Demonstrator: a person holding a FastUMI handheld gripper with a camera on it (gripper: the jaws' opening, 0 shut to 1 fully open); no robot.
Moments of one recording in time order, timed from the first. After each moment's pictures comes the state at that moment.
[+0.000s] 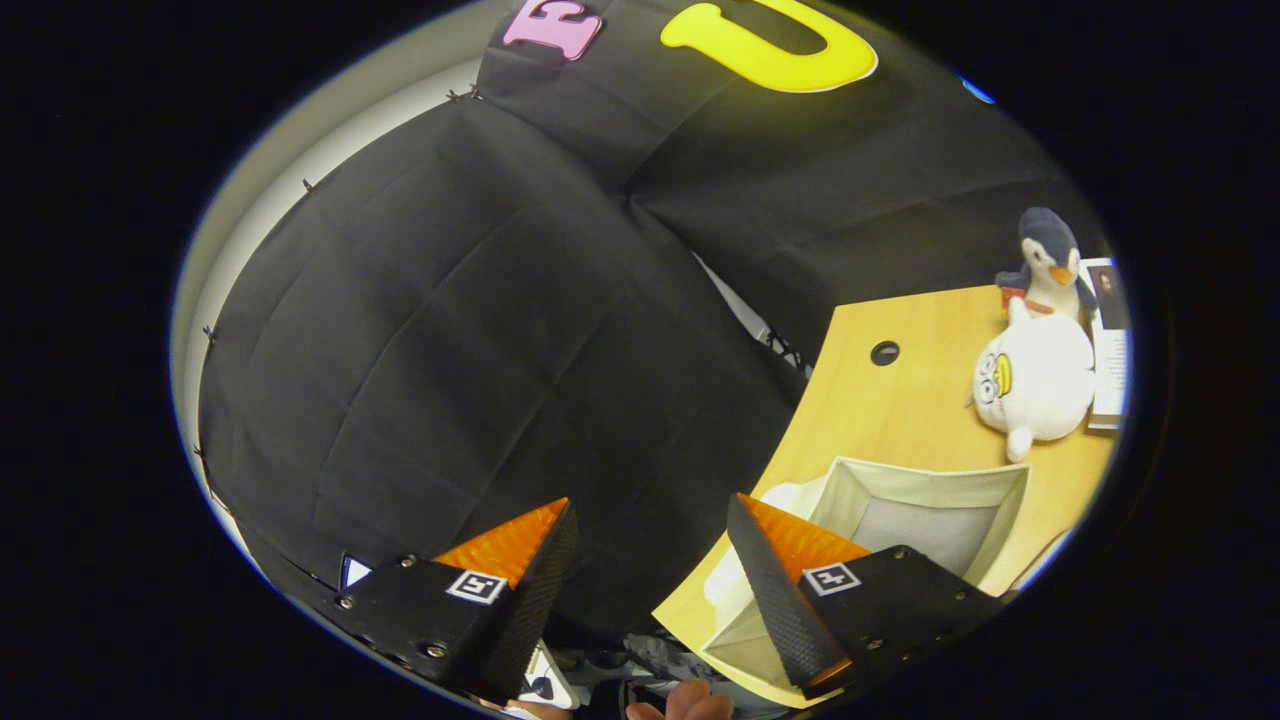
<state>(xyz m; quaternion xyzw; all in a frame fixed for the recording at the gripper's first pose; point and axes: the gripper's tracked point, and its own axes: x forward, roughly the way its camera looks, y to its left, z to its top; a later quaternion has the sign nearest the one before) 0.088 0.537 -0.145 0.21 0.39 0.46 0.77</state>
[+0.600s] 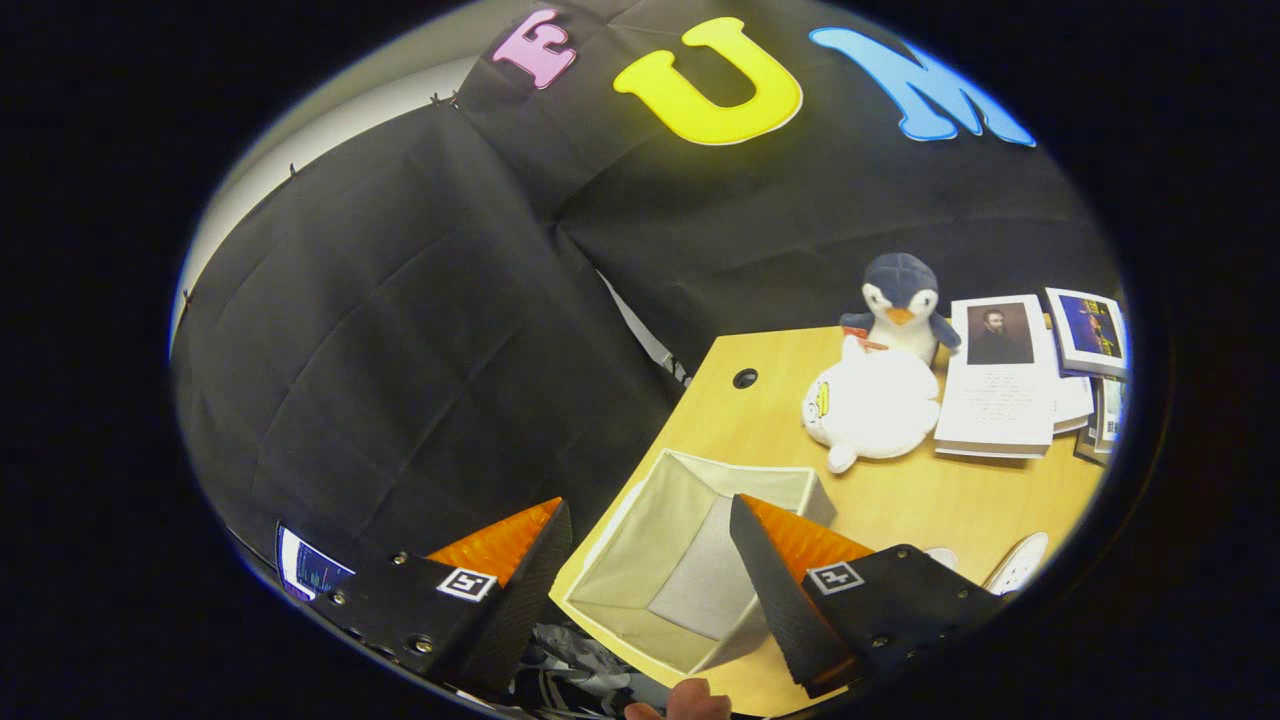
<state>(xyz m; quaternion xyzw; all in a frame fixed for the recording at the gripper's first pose) 0.100 0.382 -0.173 0.15 0.38 0.37 0.84</state>
